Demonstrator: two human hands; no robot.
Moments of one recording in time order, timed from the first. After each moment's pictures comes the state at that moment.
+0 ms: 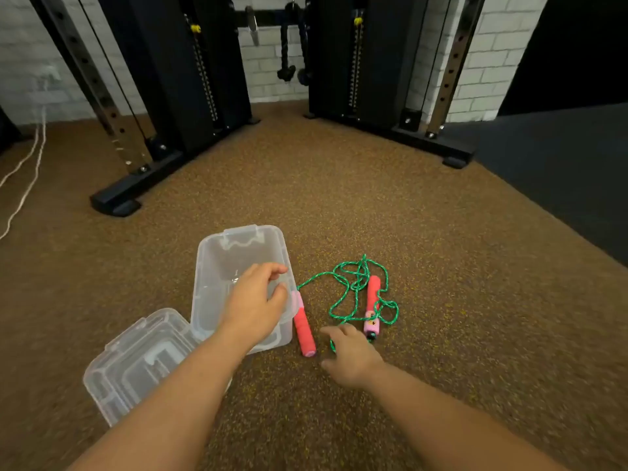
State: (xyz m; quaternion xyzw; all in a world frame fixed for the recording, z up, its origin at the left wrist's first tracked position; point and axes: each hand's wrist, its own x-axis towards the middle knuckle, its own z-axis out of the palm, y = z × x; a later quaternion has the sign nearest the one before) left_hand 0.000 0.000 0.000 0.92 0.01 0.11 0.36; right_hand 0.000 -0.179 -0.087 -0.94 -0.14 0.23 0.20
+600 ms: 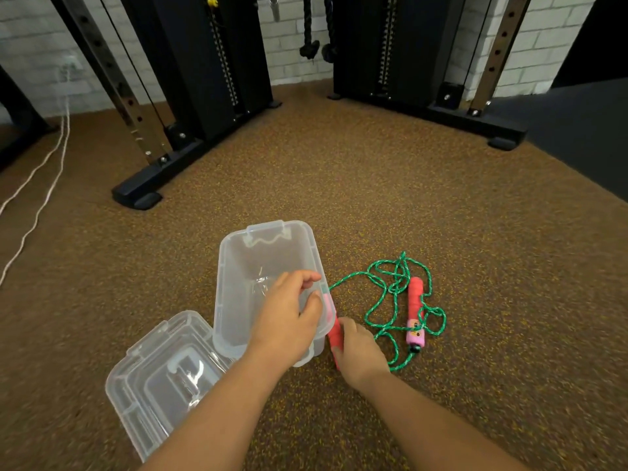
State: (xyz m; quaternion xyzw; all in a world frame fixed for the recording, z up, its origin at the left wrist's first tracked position) left_hand 0.017 0.006 -0.020 0.90 0.04 0.10 0.42; right_hand 0.043 -0.119 -0.145 -0.93 -0.05 0.19 0.31
